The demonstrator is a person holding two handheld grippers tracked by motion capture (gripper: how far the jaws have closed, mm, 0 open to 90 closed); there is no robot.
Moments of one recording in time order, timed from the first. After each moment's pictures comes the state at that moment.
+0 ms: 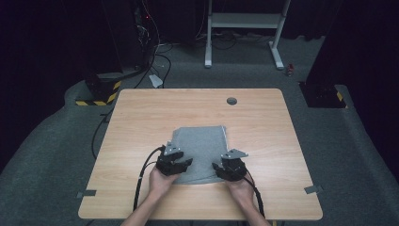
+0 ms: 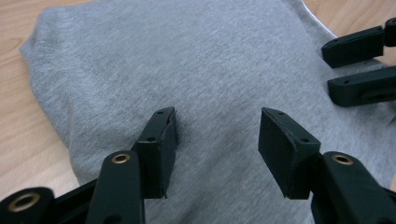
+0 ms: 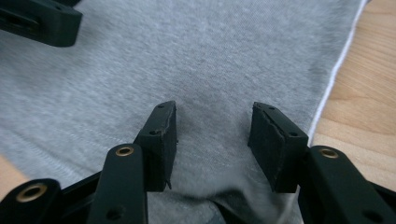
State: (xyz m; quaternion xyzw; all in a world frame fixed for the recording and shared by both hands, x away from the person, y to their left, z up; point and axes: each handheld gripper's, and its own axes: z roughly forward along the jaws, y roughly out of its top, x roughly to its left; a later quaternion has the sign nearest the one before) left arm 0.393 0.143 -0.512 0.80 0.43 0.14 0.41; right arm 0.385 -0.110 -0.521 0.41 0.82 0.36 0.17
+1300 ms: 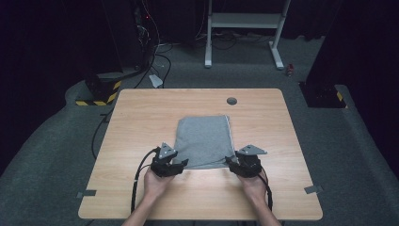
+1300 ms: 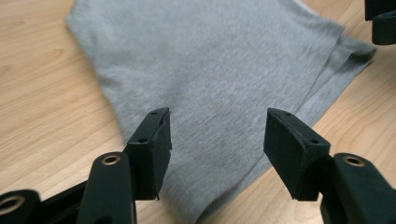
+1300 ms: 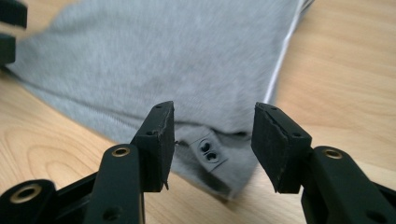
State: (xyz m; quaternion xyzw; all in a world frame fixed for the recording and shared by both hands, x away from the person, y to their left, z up) left arm 0.371 0.163 -0.499 0.79 0.42 0.18 0.42; right arm 0.383 -0.157 -0.496 0.44 0.78 0.40 0.18
